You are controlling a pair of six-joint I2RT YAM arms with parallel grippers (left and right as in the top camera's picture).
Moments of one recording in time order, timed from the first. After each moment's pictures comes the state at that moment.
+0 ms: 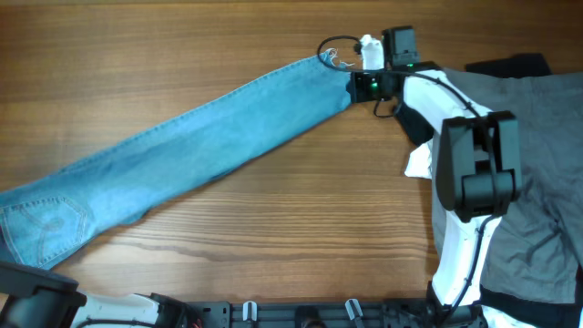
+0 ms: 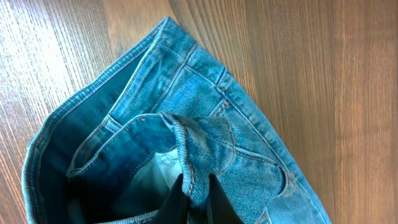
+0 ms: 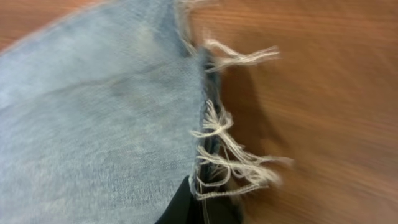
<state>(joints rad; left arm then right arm) 1.21 1.78 1.49 -0.92 0.13 -0.27 0.13 2.21 1.54 -0.41 -0.38 0.04</state>
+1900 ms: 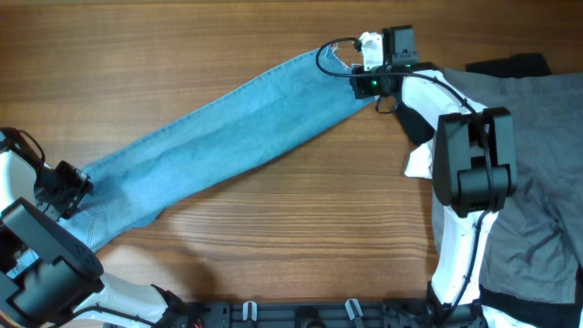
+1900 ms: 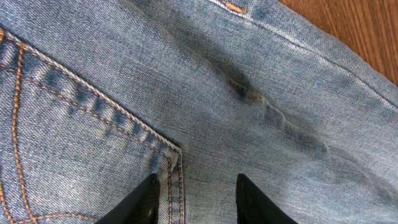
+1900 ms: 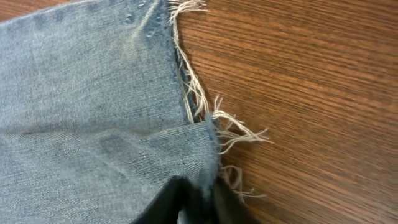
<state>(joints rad) 0.71 1.79 1.18 -0.93 0.01 -0.31 0.14 2.25 1.56 -0.30 -0.28 -0.10</state>
